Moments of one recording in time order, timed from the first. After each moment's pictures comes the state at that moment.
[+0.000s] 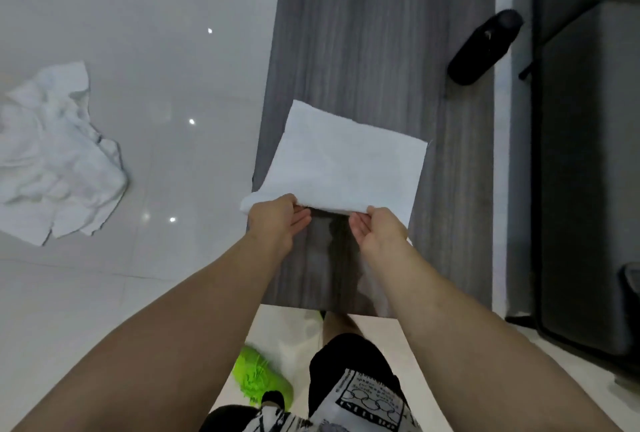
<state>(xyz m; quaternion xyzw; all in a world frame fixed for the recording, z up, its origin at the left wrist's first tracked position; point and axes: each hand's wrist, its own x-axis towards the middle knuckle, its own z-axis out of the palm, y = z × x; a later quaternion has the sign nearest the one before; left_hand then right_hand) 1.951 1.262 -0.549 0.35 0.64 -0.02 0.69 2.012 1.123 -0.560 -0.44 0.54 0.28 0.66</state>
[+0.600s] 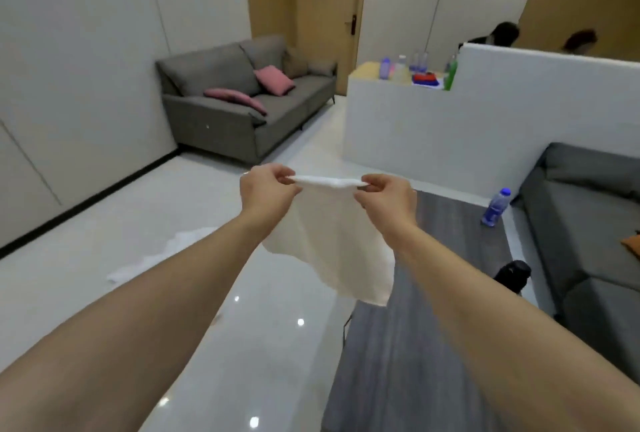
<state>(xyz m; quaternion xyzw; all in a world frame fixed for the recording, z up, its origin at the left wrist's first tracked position) 1.721 1.462 -0.164 0.74 0.40 0.35 0.41 1.858 1.316 -0.172 -0.79 -0.22 0.08 0.57</state>
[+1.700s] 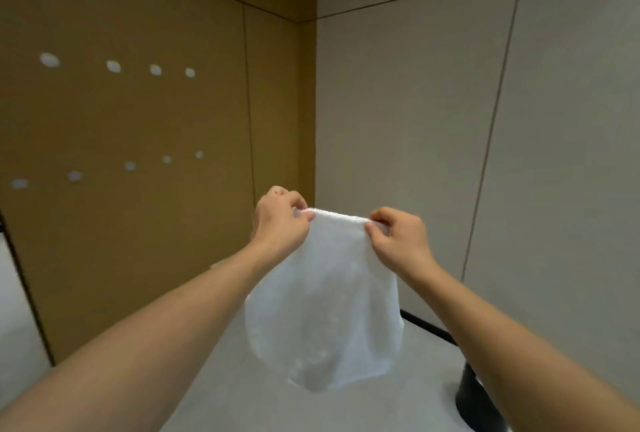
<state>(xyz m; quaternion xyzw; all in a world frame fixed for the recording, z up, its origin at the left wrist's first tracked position) 0.753 1.545 0.010 0.27 0.84 0.42 -0.20 0.865 1.725 -0.012 -0.12 -0.87 0.26 0.40</state>
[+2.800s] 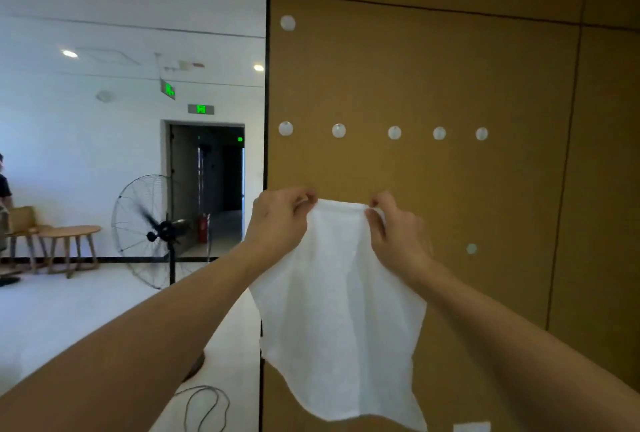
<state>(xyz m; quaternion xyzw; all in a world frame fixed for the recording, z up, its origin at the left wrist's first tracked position) 0.179 1.106 0.116 0.07 0.83 0.27 -0.48 0.125 1.311 0.099 0.28 -0.82 0.29 0.42</state>
